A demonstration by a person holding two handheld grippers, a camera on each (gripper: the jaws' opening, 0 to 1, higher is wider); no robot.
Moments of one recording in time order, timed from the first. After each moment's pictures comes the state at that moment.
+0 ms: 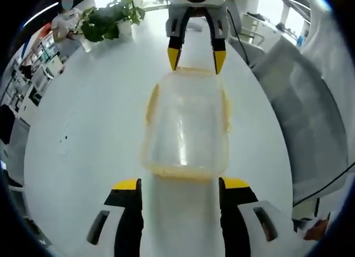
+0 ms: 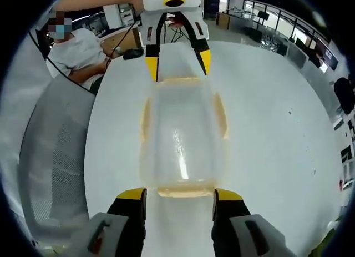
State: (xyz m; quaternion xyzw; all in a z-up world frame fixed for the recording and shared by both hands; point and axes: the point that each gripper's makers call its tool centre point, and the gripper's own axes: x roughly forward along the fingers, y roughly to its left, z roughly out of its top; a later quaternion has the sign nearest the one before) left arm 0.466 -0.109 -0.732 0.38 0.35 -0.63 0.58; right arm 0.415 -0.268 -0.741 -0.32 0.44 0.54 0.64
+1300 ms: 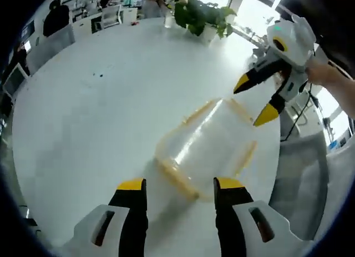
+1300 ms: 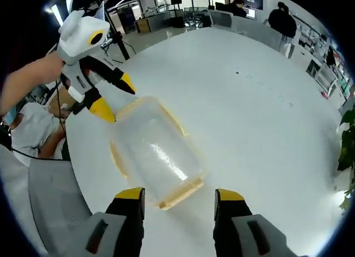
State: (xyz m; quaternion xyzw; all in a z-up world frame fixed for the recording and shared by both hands) left arm 0.475 -0.108 -0.729 0.14 0.49 -0.44 0.74; right arm 0.429 -0.266 -0.728 -0.12 0.53 0.34 0.77
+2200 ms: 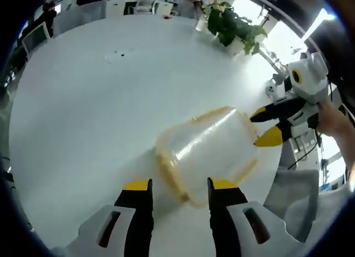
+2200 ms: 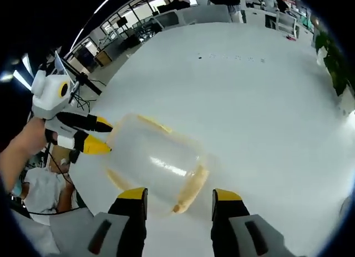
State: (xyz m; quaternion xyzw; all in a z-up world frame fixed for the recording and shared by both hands) left arm 0.465 -0.112 -0.736 0.03 0.53 -0.37 0.76; right arm 0.423 -0.260 -0.739 0.07 0.55 0.22 0.80
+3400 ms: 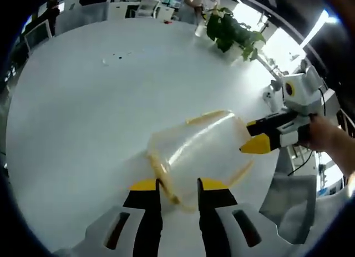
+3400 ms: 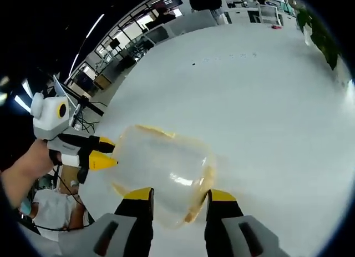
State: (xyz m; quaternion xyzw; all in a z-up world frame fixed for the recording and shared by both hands) left arm 0.461 -0.122 -0.733 0.02 0.52 -0.38 0.77; right arm 0.424 -0.247 -0.750 0.14 0.52 0.22 0.81
